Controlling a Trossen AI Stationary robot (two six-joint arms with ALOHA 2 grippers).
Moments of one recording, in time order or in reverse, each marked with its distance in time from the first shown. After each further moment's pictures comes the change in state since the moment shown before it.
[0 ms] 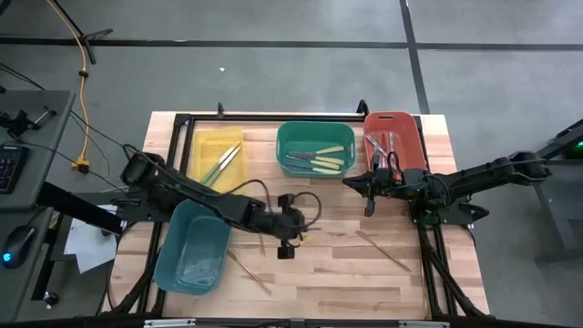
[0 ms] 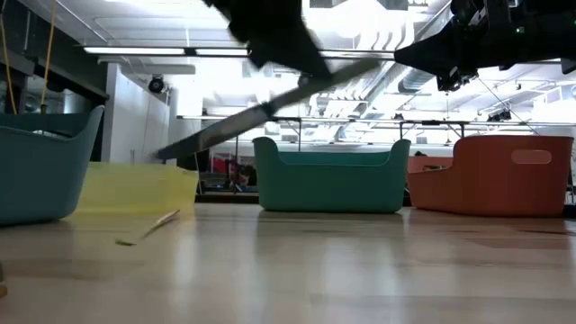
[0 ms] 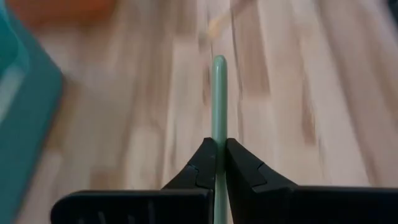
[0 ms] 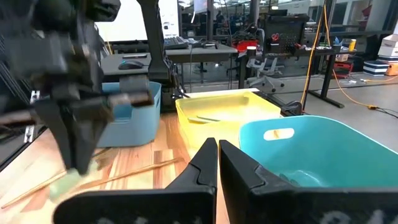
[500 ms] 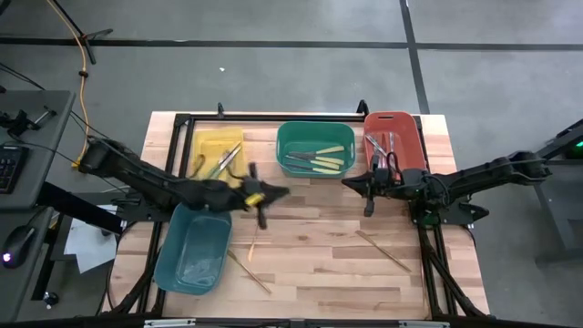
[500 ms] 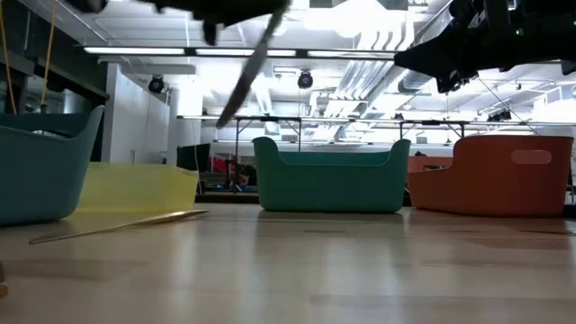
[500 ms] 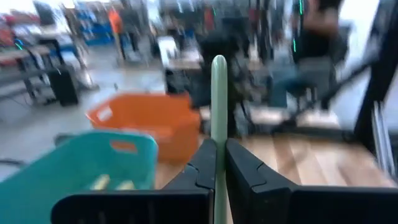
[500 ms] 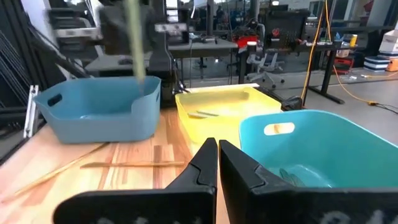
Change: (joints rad) left arm 0.057 -0.413 -0.589 0.931 -0.182 0.176; right arm 0.000 0.008 0.000 -0.012 0.000 0.006
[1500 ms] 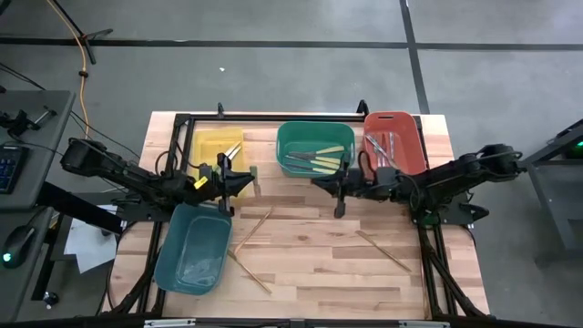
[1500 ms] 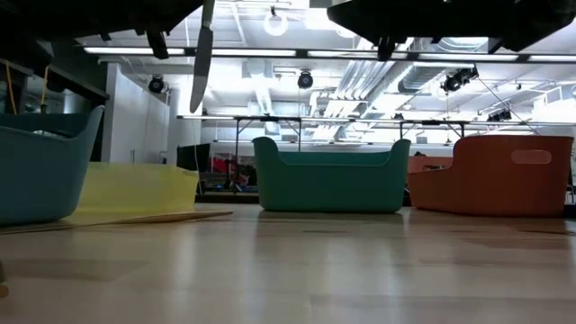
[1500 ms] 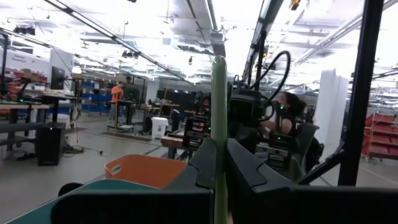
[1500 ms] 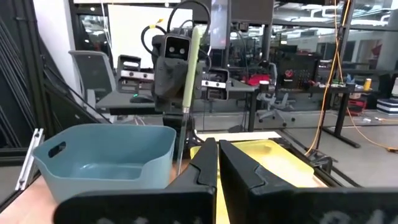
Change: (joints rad) left arm 0.064 -0.294 -0.463 0.582 0.087 0.008; right arm -0.003 0.485 0.298 0.343 -0.053 -0.088
